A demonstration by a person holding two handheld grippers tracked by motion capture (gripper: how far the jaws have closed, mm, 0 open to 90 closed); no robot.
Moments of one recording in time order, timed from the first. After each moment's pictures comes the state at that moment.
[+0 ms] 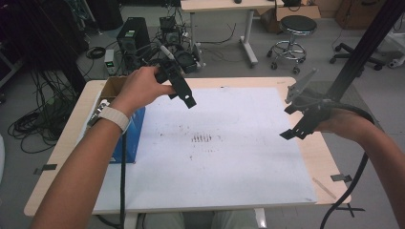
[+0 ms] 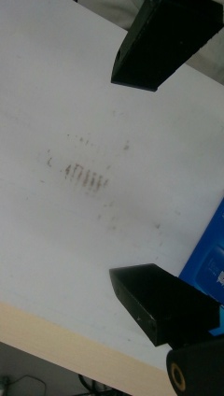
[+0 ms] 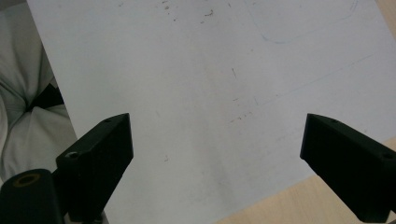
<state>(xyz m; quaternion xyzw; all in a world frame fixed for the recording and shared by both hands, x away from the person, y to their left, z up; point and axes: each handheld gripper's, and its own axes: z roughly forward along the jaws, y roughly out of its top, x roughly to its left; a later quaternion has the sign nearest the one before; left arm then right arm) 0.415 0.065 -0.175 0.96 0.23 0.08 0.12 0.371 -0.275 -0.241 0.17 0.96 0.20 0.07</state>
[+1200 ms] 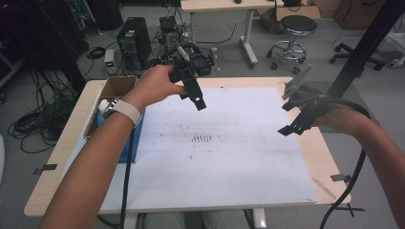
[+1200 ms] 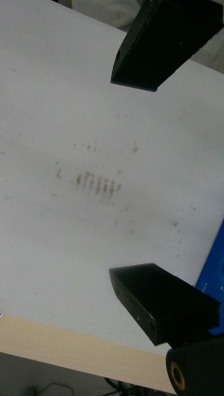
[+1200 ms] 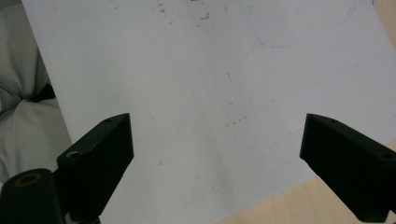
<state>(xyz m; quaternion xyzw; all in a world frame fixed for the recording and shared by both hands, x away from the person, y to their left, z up) 0.420 0.036 -0.182 0.98 0.17 0.08 0.11 0.382 -0.271 -0.239 0.16 0.96 0.20 0.07</state>
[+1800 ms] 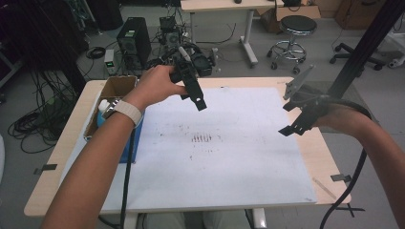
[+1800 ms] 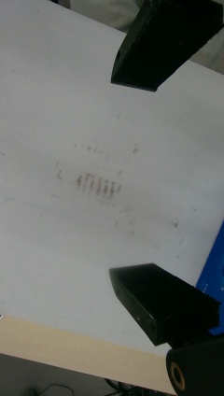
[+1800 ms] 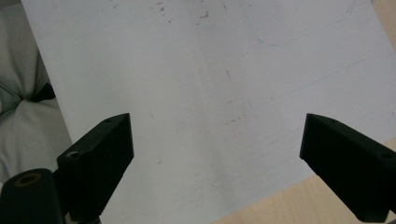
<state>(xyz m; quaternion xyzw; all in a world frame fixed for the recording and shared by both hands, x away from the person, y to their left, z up) 0.420 0.035 -0.182 0.98 0.17 0.08 0.11 0.381 -0.273 -0.239 0.16 0.96 0.20 0.07</state>
